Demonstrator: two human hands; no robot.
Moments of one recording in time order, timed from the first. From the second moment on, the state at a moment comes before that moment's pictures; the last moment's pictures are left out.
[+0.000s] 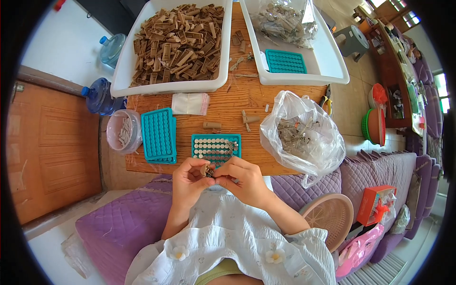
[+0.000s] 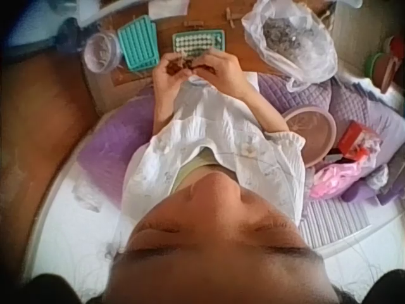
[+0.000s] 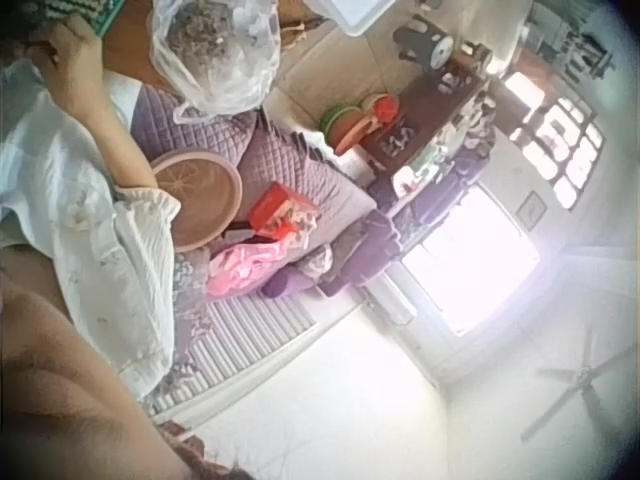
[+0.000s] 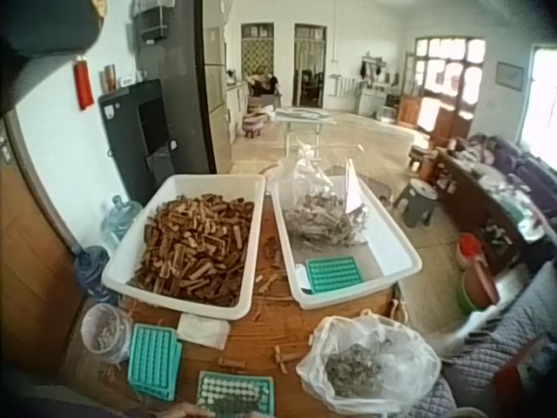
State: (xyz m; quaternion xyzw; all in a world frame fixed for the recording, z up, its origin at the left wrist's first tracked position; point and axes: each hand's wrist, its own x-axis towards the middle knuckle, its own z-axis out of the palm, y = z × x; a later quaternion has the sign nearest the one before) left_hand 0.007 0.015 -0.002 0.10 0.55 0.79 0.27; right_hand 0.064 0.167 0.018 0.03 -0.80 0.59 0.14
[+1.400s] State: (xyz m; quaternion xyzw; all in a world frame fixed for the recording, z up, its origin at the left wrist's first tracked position) left_hand 0.017 0.025 0.005 0.04 0.53 0.79 0.30; right_hand 0.097 0.324 -0.003 -0.39 -0.90 0.16 0.05
